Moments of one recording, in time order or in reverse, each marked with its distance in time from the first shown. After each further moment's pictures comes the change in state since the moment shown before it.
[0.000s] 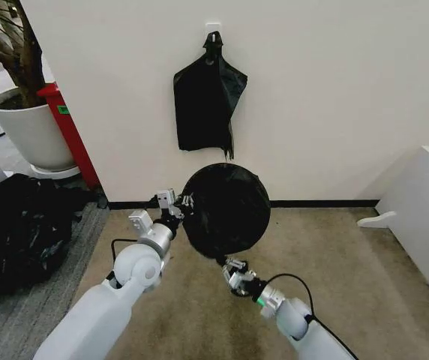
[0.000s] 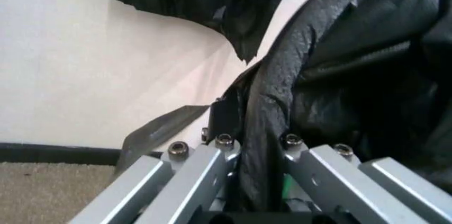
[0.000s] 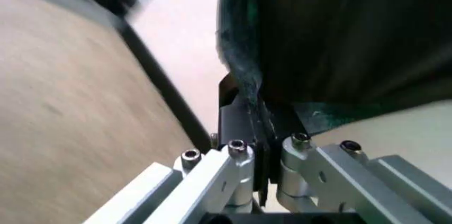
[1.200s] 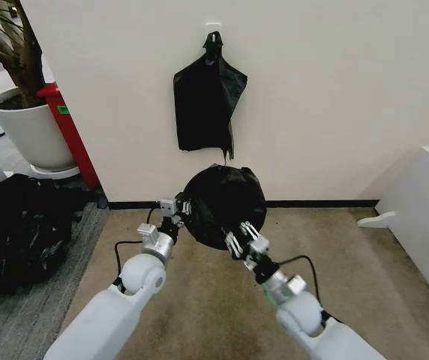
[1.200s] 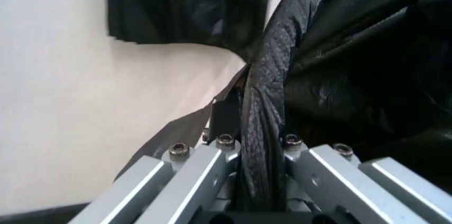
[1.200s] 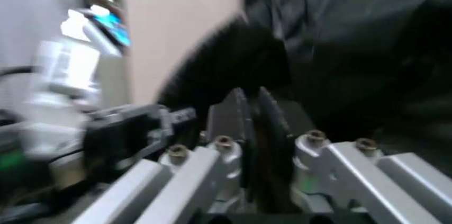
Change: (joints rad) left arm -0.009 -0.058 0.056 0.181 0.339 -0.211 0.106; right arm 0.019 -0.146 -0.241 0.551 0.915 -0.306 0.122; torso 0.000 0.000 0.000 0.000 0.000
